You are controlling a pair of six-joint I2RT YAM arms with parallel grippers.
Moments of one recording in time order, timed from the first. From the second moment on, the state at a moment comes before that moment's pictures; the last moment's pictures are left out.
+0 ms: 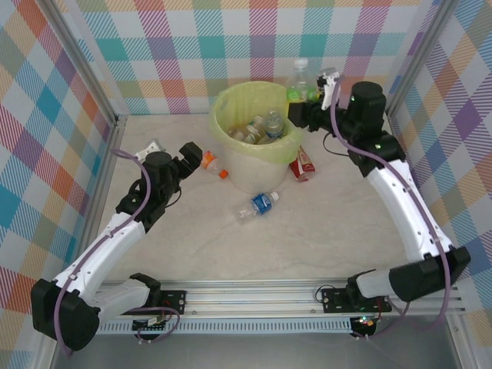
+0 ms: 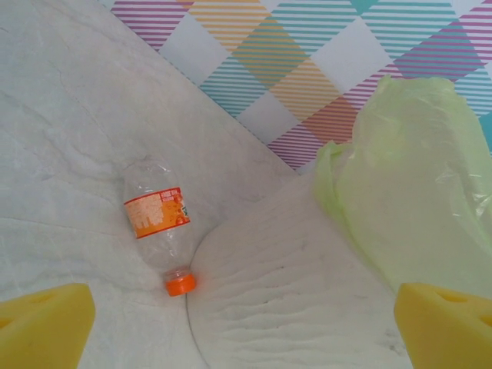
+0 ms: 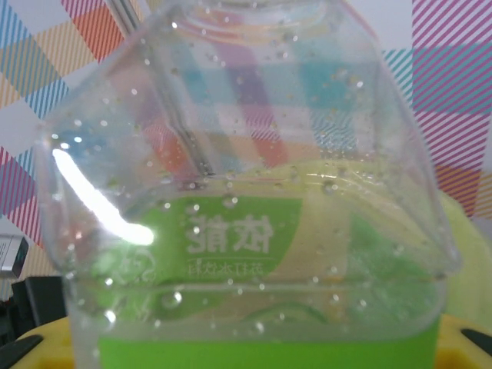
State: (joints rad) left arm -0.38 1.05 0.85 -0.19 -0.23 -0.92; right arm 0.34 1.48 1.65 -0.38 -0.47 0.22
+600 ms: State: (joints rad) left arm -0.34 1.05 0.83 -0.25 -0.18 -0.95; right arm 0.49 1.87 1.99 -0.51 -0.42 0.35
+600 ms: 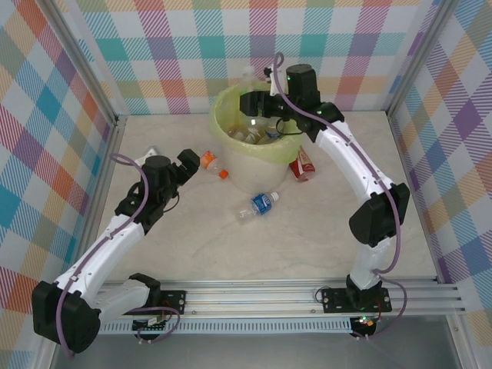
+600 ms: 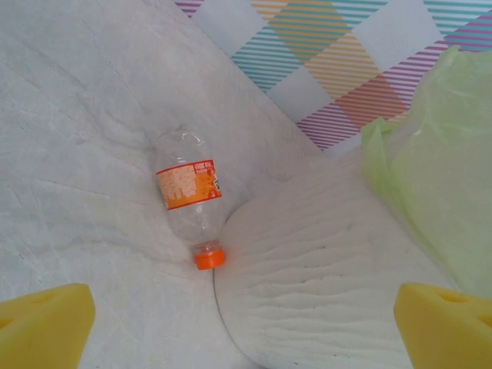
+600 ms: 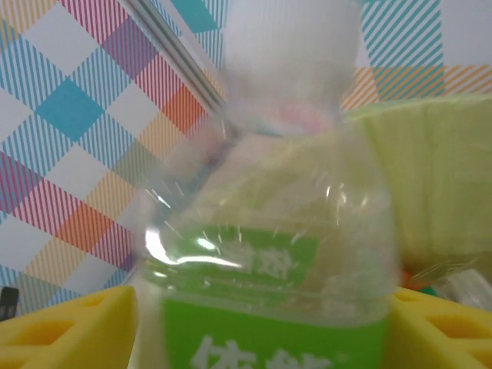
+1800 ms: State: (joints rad) left arm -0.21 1.89 1.29 -0.24 0.02 -1.00; right arm 0.49 1.01 1.14 -0.43 -0.12 0.24
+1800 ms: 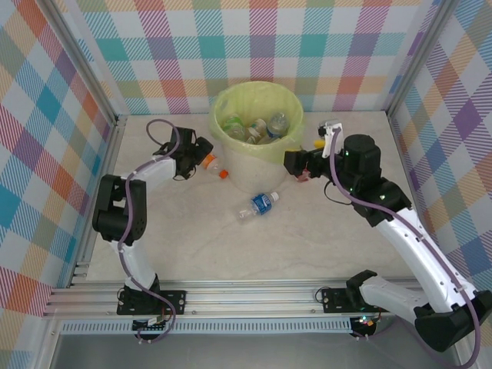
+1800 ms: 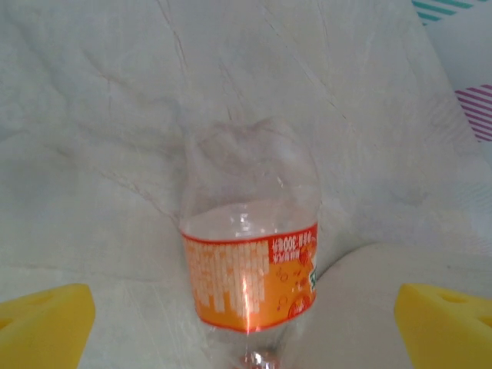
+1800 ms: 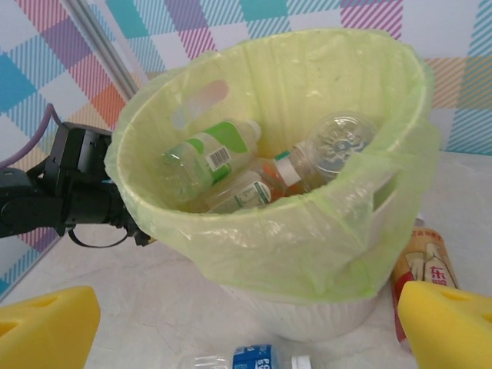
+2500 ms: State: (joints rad) left arm -0.21 2.20 1.68 -0.57 0.04 -0.86; right arm 0.49 0.98 1.05 -0.45 -0.02 0.26
